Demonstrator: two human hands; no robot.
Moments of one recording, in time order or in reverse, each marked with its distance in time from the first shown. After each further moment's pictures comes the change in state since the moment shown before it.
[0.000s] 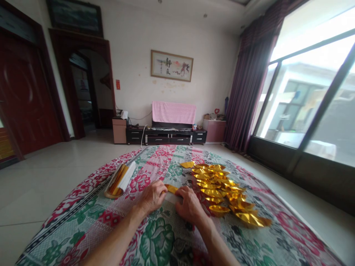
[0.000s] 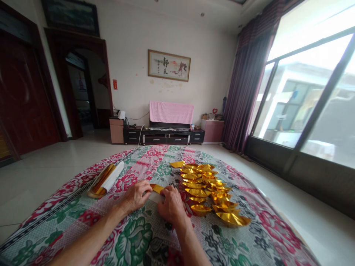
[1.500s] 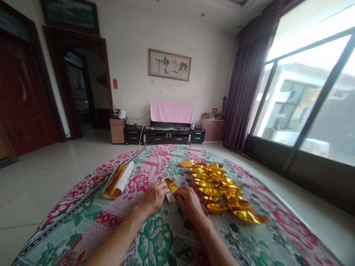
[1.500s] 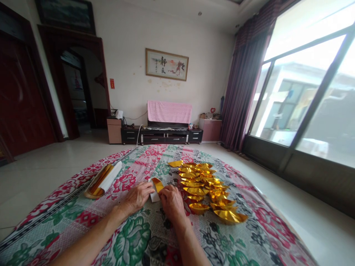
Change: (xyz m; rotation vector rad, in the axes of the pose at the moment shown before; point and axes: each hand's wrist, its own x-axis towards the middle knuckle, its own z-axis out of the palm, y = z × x) left_hand 0.002 0.008 0.000 0.060 -0.158 0.087; right_hand -0.001 0.006 -0.005 0.006 0.052 -0.040
